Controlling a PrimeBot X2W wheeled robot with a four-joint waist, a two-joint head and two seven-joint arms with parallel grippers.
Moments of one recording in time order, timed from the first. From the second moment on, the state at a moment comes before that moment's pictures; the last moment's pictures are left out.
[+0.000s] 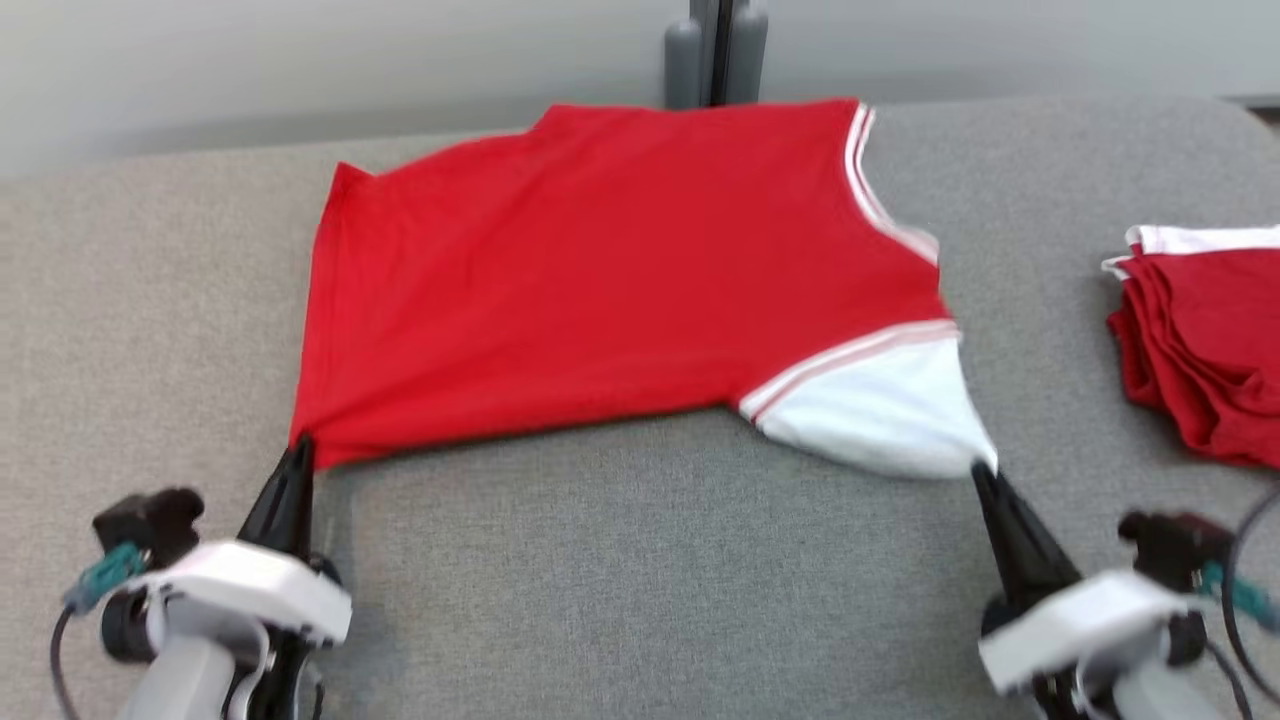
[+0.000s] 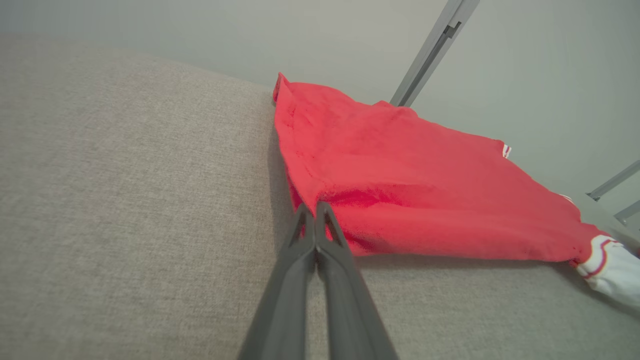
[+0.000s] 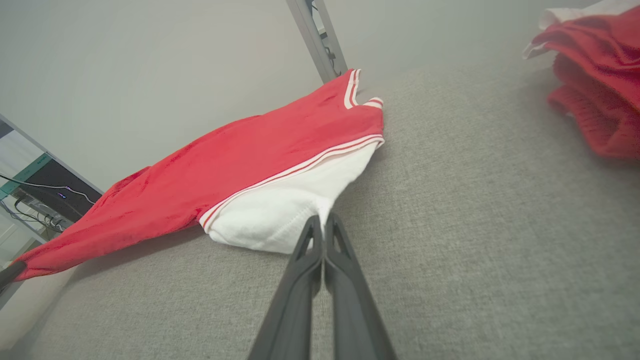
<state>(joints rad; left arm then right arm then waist) -0.35 0.27 -0.32 0.63 -0.77 -0.08 -0.26 -0.26 -0.23 0.37 0.44 0.75 0.13 -0.26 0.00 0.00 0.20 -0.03</state>
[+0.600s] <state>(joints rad) 0.28 0.47 -0.25 -0.15 -0.76 0.29 -0.05 0.42 -0.08 0.08 -0.21 0.55 0.13 0.17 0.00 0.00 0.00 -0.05</state>
